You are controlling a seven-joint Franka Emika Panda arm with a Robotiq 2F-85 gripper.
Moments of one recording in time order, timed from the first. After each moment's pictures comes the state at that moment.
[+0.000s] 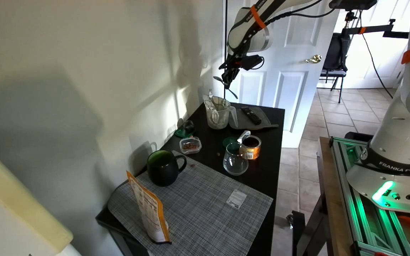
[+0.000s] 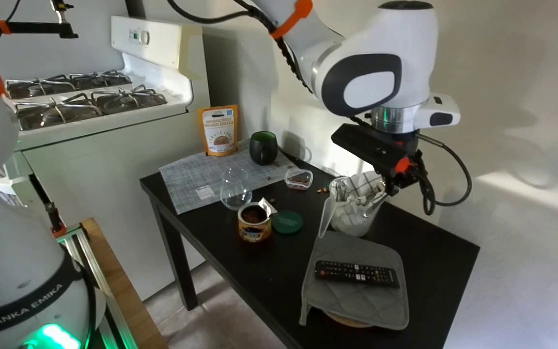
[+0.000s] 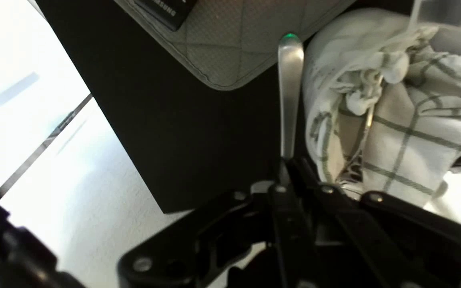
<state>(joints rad) -0.34 0.26 -0.13 -2.11 0.14 2.67 -0.35</state>
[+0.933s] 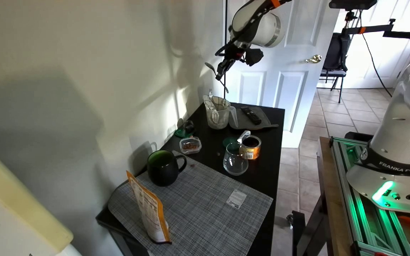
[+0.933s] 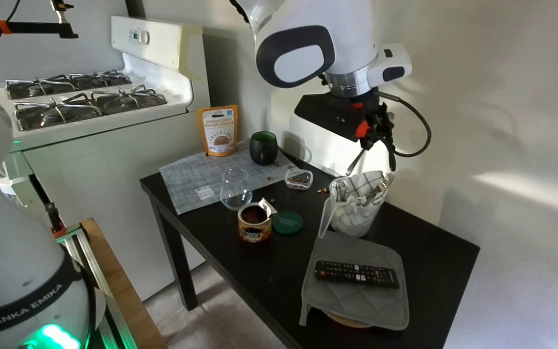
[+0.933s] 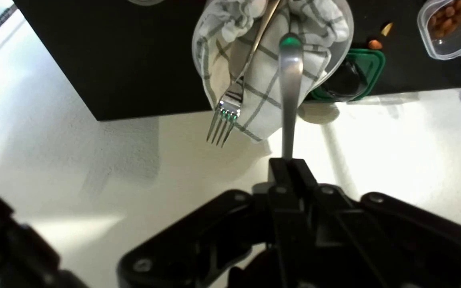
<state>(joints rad) -0.25 0.04 -0.06 -2.33 0.43 2.89 -0.61</state>
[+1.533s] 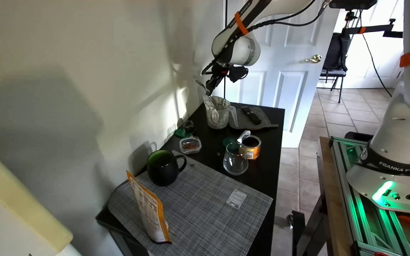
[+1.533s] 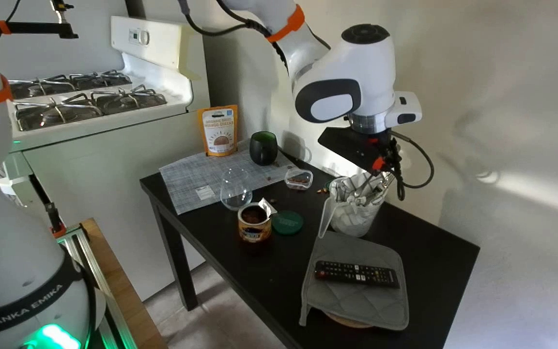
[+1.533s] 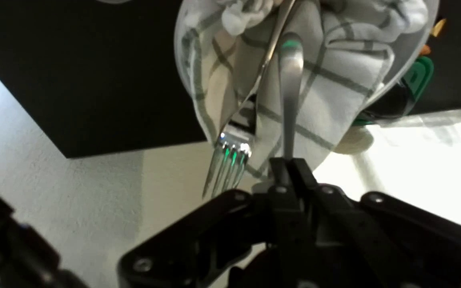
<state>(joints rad) -0.25 0.36 -0.06 -2.09 0.47 2.89 -0.60</state>
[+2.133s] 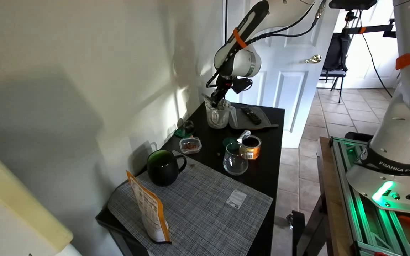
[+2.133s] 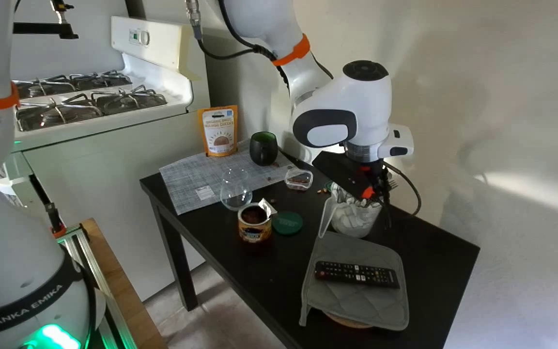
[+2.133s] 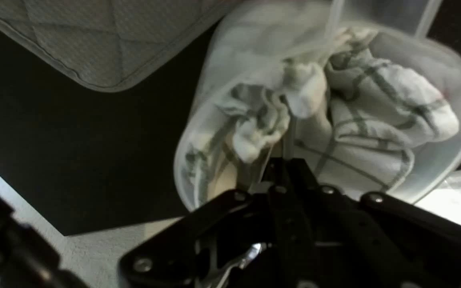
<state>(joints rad) -0.28 0.43 -0.04 -2.11 0.49 2.89 -0.61</state>
